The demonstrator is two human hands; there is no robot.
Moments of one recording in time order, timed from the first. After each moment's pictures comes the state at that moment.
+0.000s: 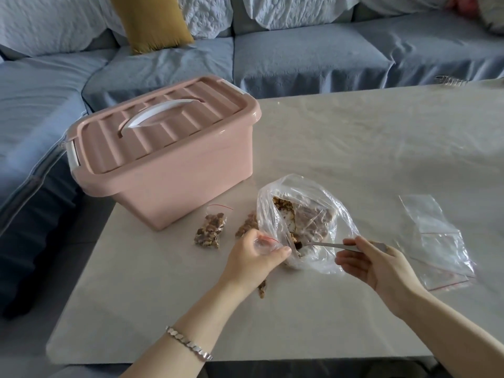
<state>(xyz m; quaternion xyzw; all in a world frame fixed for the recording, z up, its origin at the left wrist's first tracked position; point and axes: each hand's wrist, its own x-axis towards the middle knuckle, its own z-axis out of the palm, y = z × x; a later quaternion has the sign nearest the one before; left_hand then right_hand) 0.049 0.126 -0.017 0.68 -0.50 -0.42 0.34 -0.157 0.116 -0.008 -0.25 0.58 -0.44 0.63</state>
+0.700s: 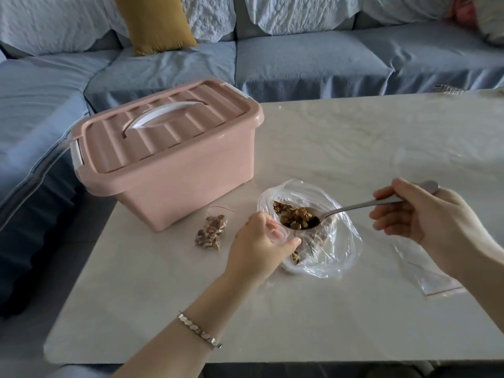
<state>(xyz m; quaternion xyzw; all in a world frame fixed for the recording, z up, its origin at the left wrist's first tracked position) 0.038 0.114 0.002 0.69 -0.60 -0.28 0.30 -0.169 0.095 0.088 -0.40 0.56 -0.47 0.55</state>
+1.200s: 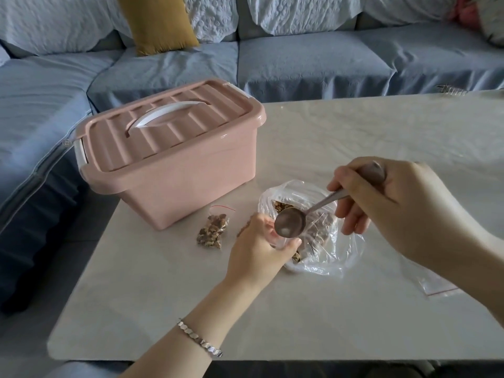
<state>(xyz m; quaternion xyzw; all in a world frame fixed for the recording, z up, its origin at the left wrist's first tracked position) 0.038 0.122 -0.001 0.67 -0.59 -0.27 0.36 -0.123 0.114 0.130 -0.73 0.50 -0.34 0.31</state>
